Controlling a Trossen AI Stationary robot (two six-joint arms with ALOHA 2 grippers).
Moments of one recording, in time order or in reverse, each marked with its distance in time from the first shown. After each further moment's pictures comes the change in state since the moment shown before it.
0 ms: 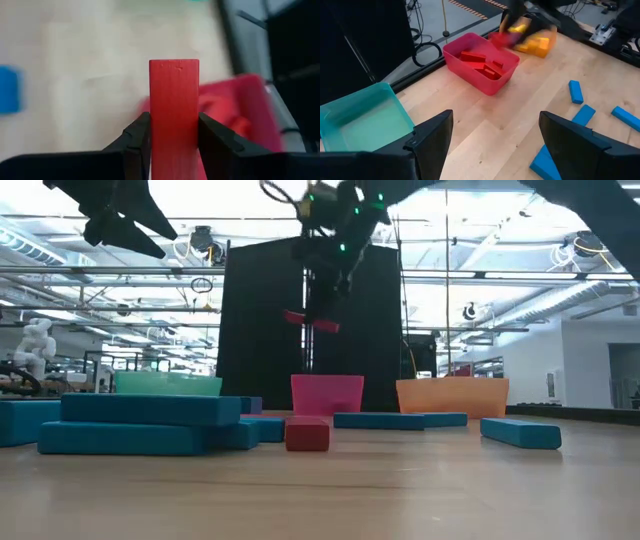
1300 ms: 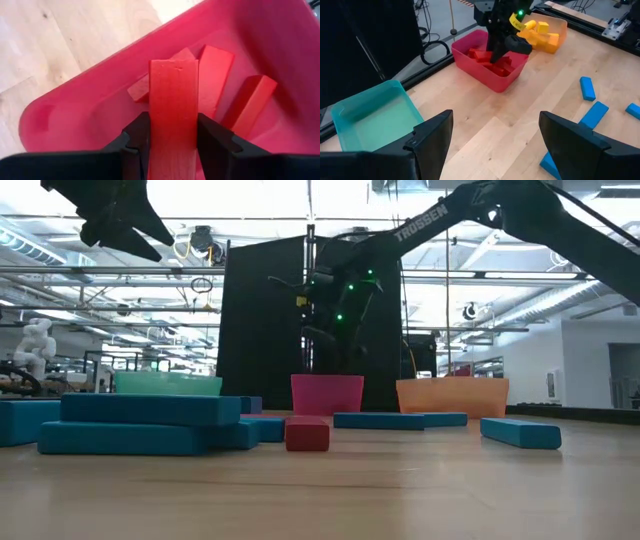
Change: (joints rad) left arm 0.000 0.002 0.000 -0.041 -0.026 -0.009; right arm -0.188 0.214 0.000 0.060 -0.139 0.209
